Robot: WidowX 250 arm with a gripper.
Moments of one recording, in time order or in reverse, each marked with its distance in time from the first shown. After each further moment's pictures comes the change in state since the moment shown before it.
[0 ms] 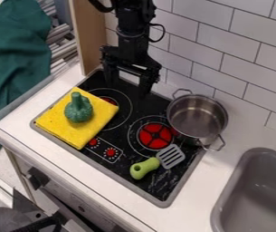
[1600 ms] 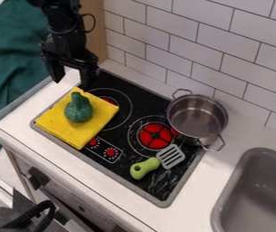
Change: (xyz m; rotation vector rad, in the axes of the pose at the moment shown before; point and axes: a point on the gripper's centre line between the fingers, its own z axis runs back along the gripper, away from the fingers) arm -0.033 0.101 -0.001 0.004 -0.069 0.115
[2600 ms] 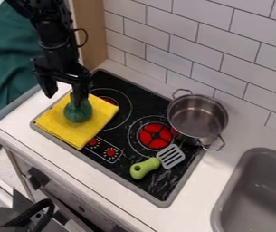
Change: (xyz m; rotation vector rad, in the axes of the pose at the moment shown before) arm -0.024 0.003 -0.010 -0.013 0.036 0.019
